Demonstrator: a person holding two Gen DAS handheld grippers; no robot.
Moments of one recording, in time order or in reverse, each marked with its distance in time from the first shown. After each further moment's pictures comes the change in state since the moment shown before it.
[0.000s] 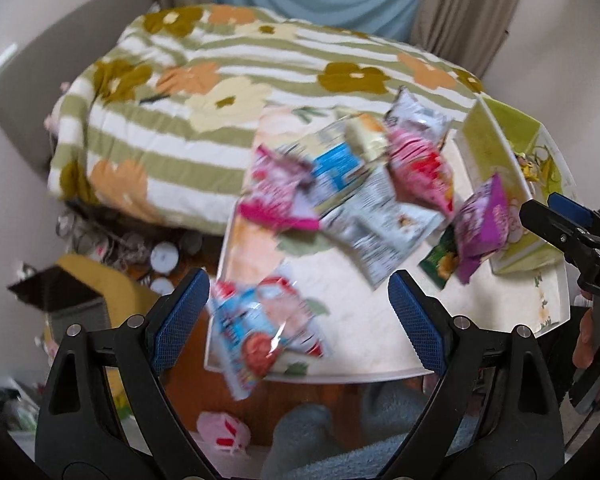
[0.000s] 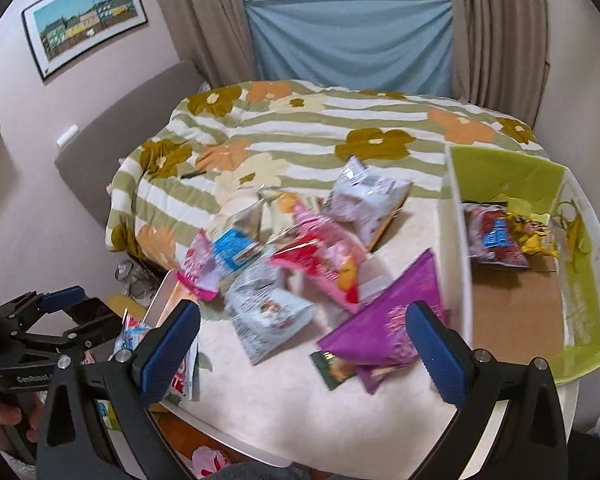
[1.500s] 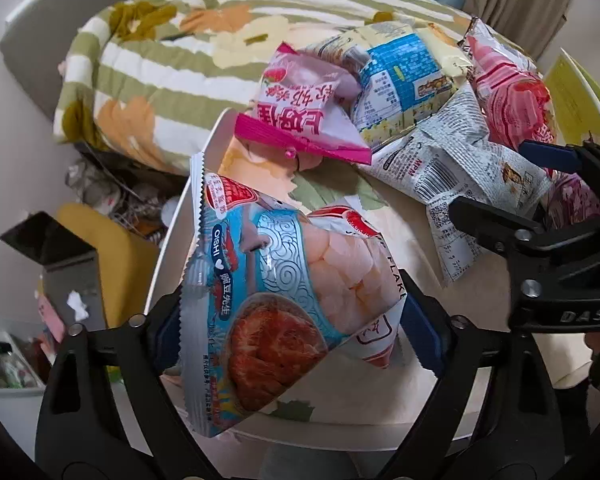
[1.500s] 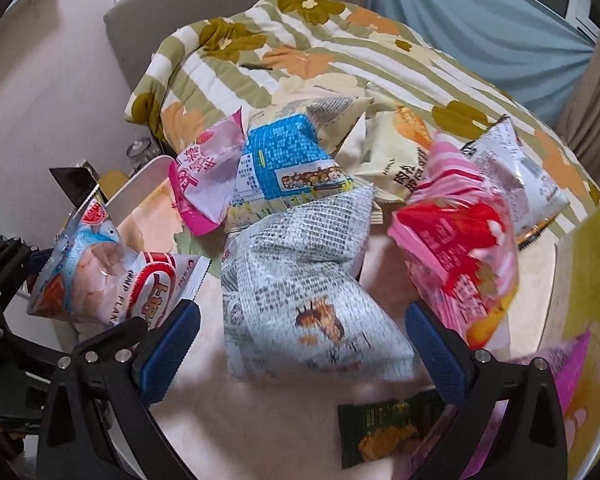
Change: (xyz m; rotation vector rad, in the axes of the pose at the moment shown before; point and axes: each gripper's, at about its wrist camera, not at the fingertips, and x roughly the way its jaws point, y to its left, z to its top) left arm 0.135 -0.007 -0.032 -0.097 0.122 0.121; right arm 0.167 0.050 -0.021 -0.419 0.239 0.086
